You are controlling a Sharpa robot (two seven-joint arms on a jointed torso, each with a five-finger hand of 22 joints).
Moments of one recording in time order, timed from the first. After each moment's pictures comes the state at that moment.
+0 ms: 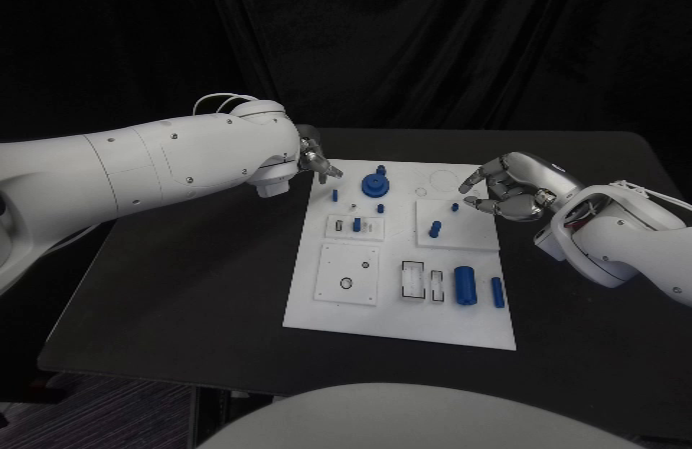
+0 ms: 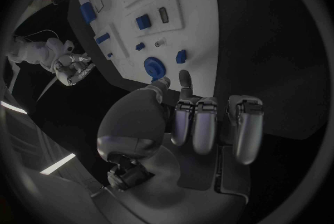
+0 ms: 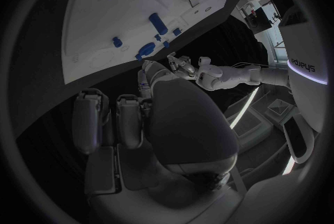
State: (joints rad) left arm 1.41 -0.59 -0.21 1.22 -1.02 0.05 -0.57; left_hand 1.04 0.02 0.17 0.17 0.20 0.98 0.03 0.33 1.14 1.47 -0.03 1.57 1.31 1.47 -0.08 1.57 1.31 0.01 1.46 0.04 1.57 1.31; right arm 1.28 -0.92 -0.25 1.52 -1.18 -0.47 0.11; right_hand 1.56 -0.09 0.21 0.25 0.38 0.93 0.10 0.28 0.19 1.46 0.02 1.52 1.31 1.47 -0.05 1.47 1.31 0.04 1.47 0.06 1.41 1.31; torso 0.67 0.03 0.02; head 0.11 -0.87
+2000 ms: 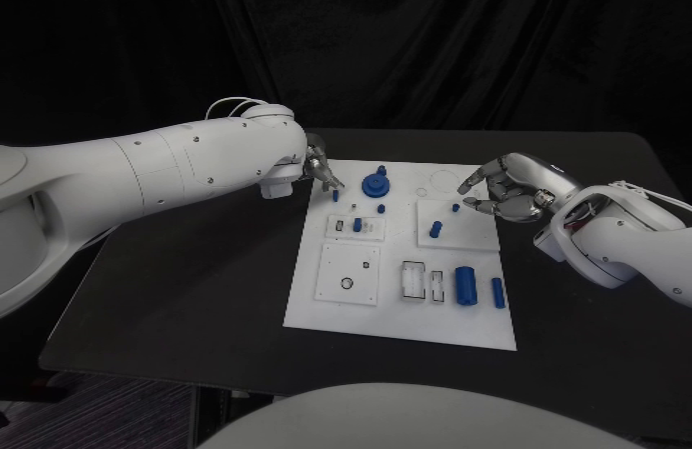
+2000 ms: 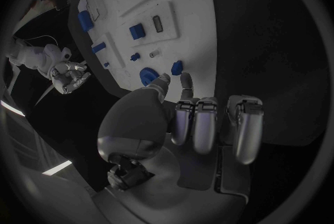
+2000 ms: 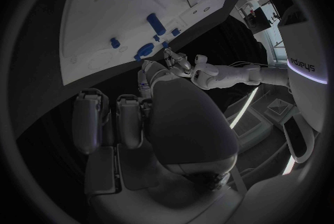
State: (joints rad) left arm 1.38 -0.52 -0.21 1.10 -1.03 0.15 -0.53; left_hand 1.09 0.02 0.13 0.15 0.15 0.91 0.05 0.31 1.19 1.46 -0.02 1.57 1.31 1.47 -0.07 1.57 1.31 0.01 1.46 0.04 1.57 1.31; right arm 1.28 -0.92 -0.25 1.53 -1.18 -0.47 0.11; right_hand 1.56 -0.09 0.21 0.24 0.38 0.93 0.10 0.27 0.18 1.46 0.02 1.52 1.31 1.47 -0.05 1.47 1.31 0.04 1.47 0.06 1.41 1.31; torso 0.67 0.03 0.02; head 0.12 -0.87
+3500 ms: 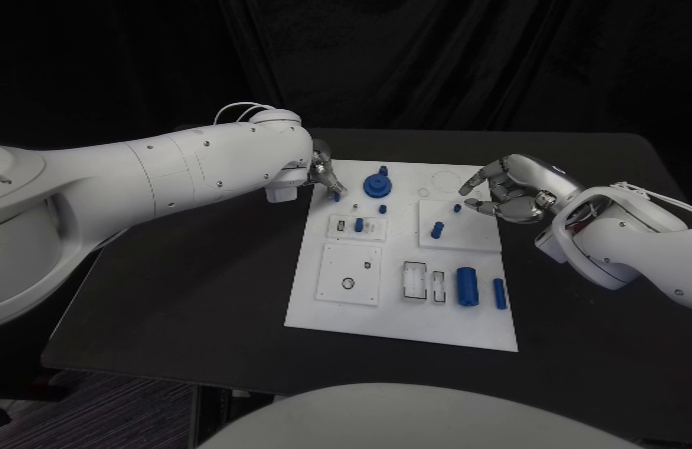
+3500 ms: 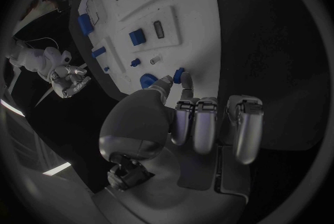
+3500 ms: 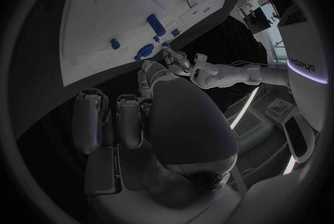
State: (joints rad) left arm 1.36 -0.50 -0.21 1.08 -1.03 0.17 -0.52; left_hand 1.10 0.05 0.13 0.14 0.24 0.92 0.05 0.28 1.17 1.46 -0.02 1.57 1.31 1.47 -0.07 1.57 1.31 0.01 1.46 0.04 1.57 1.31; right arm 1.28 -0.92 -0.25 1.52 -1.18 -0.46 0.11; right_hand 1.56 -0.09 0.21 0.24 0.38 0.93 0.11 0.27 0.18 1.46 0.02 1.51 1.31 1.47 -0.05 1.47 1.31 0.04 1.47 0.06 1.41 1.31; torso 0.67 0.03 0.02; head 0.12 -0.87
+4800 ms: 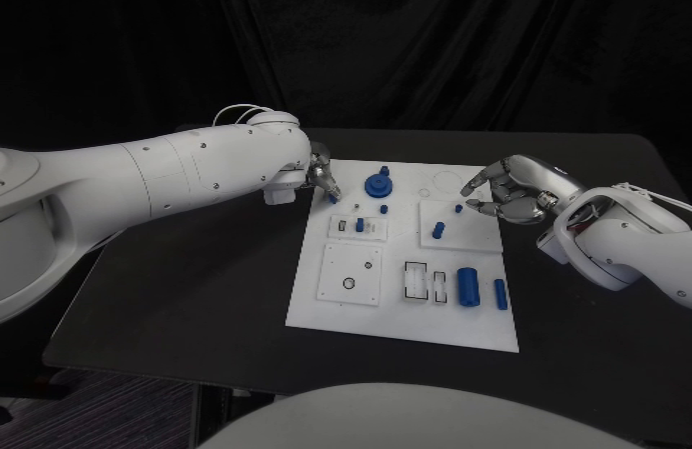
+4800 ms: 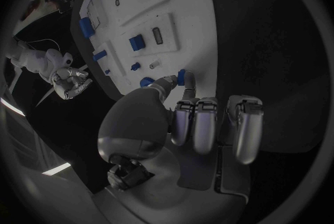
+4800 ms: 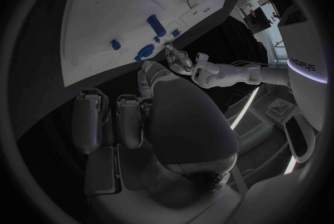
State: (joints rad) left arm 1.36 -0.53 -0.21 1.11 -1.03 0.18 -0.51; left_hand 1.17 0.03 0.28 0.06 0.41 0.94 0.04 0.26 1.17 1.47 -0.03 1.57 1.31 1.47 -0.07 1.57 1.31 0.01 1.46 0.04 1.57 1.31; right arm 1.28 -0.92 -0.25 1.52 -1.18 -0.46 0.10; right_hand 1.56 -0.09 0.21 0.24 0.39 0.93 0.11 0.27 0.18 1.46 0.02 1.51 1.31 1.47 -0.05 1.47 1.31 0.04 1.47 0.06 1.41 1.31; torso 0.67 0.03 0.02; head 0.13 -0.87
